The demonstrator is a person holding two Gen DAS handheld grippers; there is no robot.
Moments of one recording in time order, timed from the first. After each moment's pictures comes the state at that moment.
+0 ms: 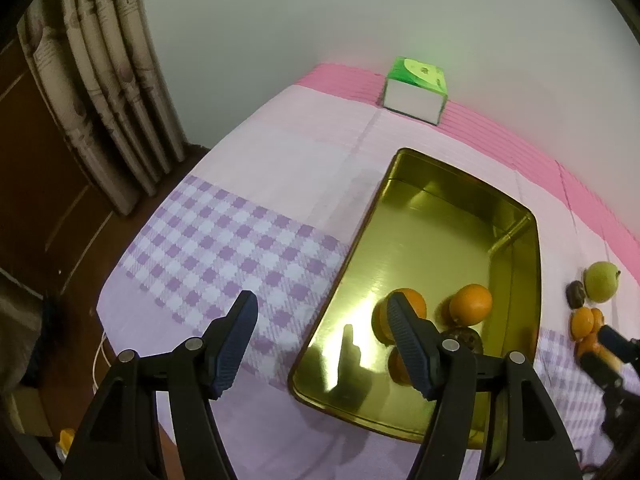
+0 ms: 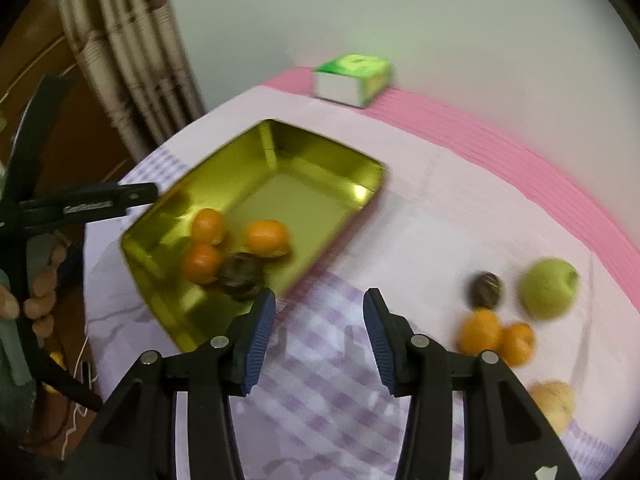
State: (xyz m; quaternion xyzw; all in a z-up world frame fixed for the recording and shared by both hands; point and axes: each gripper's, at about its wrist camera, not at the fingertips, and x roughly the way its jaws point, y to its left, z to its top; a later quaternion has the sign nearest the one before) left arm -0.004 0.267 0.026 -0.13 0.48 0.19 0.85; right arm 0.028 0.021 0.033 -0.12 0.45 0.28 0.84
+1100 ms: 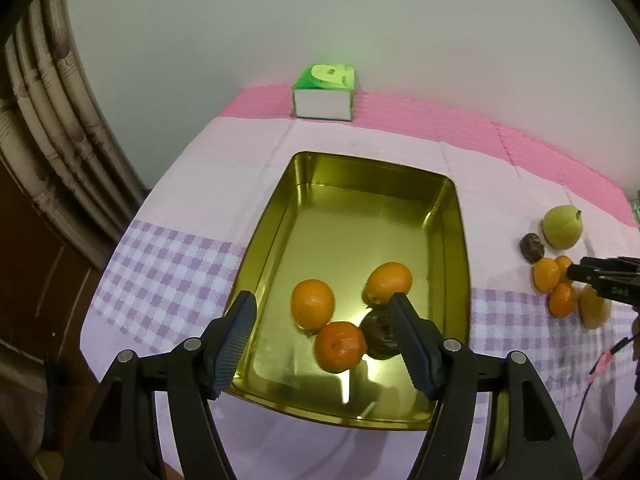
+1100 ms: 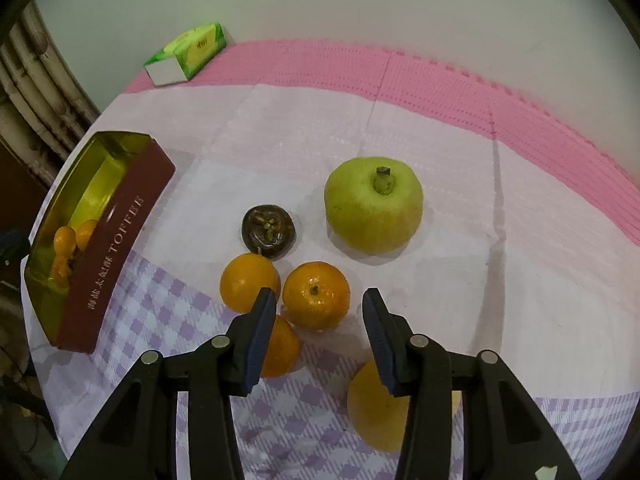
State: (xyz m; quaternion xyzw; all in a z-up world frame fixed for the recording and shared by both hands) left arm 0.000 0.198 0.042 -0.05 0.47 0.10 0.88; right arm 0.110 -0.110 -0.010 -0.07 0.54 0.17 0.82
